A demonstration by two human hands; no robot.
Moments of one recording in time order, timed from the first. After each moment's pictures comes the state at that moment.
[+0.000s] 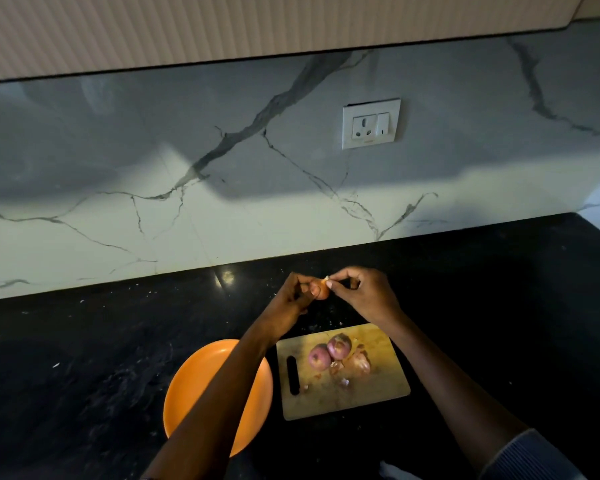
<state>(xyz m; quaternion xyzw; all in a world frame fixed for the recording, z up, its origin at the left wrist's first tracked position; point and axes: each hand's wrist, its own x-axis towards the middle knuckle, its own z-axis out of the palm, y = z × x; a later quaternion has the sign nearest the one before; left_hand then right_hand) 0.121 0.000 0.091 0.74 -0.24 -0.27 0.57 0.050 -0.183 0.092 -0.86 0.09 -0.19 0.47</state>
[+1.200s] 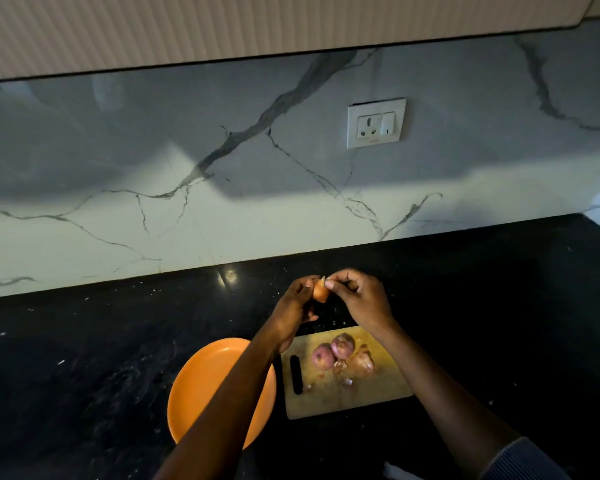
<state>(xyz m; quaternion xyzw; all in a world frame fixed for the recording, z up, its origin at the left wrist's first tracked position) 0.115 -0.009 0.082 0.68 -0.13 -0.31 0.65 0.058 -0.166 0.072 -0.80 0.13 -0.18 0.55</state>
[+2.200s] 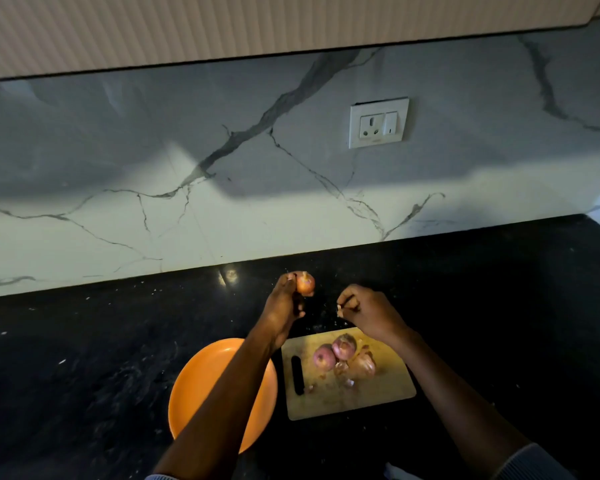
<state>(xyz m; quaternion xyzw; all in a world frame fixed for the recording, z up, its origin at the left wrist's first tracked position) 0.125 -0.005 0.085 0.64 -0.03 -0.28 0.71 0.046 -0.185 0.057 -0.91 0.15 -0.02 0.40</state>
